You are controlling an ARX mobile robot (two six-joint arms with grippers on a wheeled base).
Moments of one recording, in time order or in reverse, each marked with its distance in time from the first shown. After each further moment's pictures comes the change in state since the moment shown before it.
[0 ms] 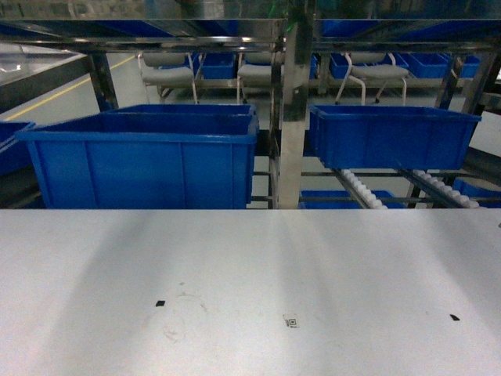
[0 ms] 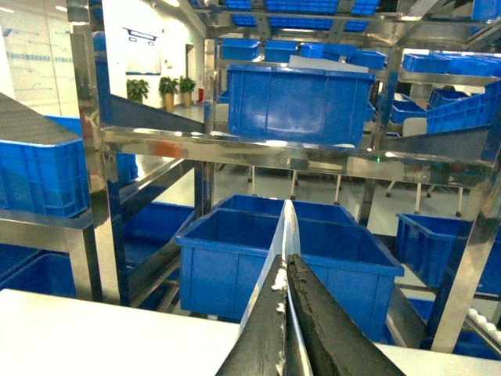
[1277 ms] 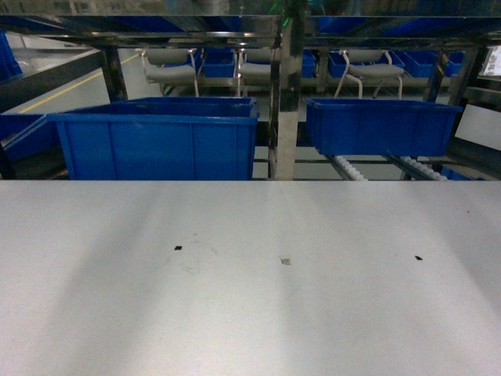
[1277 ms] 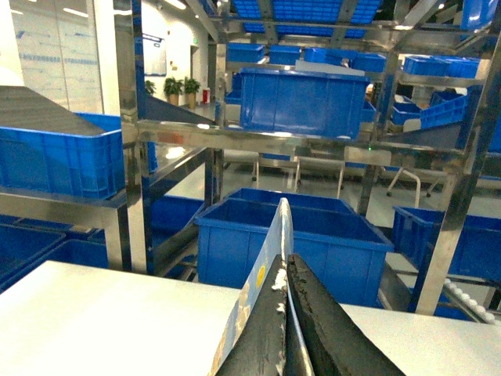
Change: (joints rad) left arm 0.000 -0.003 0.000 0.001 -0.006 0.000; right arm 0.009 -0.386 0.035 -0.369 0.113 -0.007
